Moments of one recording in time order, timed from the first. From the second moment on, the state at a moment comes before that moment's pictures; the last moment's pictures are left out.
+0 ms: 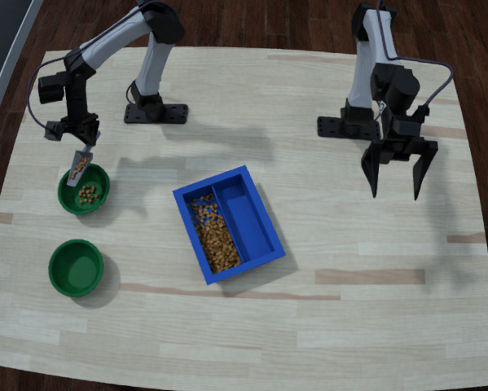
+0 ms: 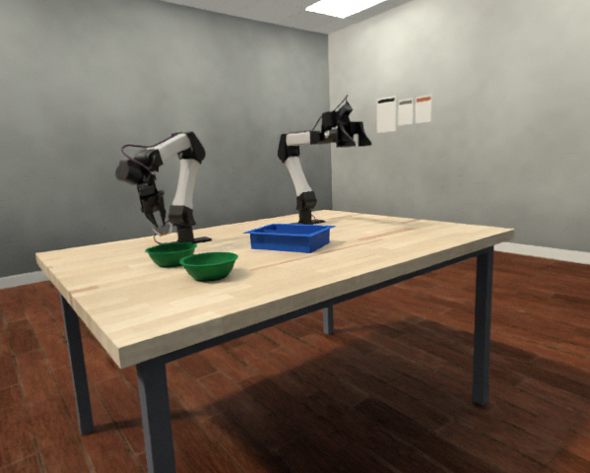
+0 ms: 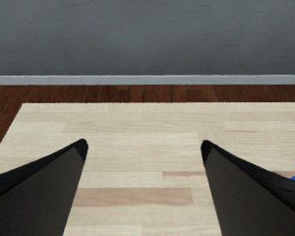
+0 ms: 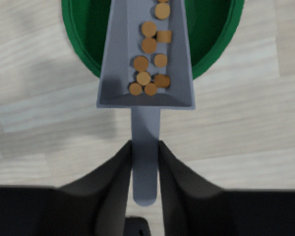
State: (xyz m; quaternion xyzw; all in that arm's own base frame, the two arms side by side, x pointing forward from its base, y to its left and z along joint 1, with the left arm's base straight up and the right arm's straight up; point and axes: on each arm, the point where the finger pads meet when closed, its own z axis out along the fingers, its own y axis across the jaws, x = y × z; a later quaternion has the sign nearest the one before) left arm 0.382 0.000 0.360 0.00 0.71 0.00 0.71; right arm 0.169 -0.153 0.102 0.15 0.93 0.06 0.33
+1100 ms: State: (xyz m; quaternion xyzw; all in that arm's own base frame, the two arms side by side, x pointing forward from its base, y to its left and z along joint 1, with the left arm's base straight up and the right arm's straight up) left arm 0.382 0.000 0.360 0.00 0.71 0.00 0.71; right arm 0.172 -0.152 0.111 0.14 0.95 0.02 0.28
